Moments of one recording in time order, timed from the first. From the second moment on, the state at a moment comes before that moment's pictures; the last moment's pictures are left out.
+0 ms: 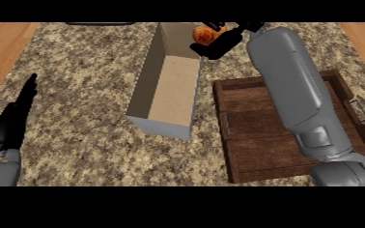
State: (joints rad) left arm -0.11 0.40 0.15 -1.34 -0.19 0.10 0.08; right arm -1.11 -0.12 -0.07 -0.84 0.69 0.35 -0.46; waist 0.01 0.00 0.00
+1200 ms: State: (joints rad) left arm -0.19 0.34 0.10 -1.31 -0.24 0.10 0.05; right arm -1.30 0.00 0.30 -0.38 0.31 0.04 -0.19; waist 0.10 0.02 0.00
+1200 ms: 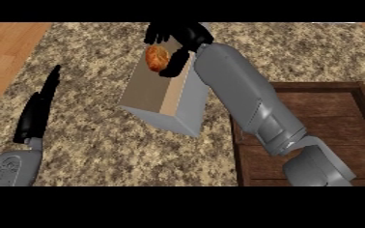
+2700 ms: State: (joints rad) left arm -0.16 0.35 0.14 -1.33 -0.24 0.09 0.06; right arm -1.30 -0.31 0.04 -0.19 -0.07 0.21 -0.52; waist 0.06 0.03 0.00
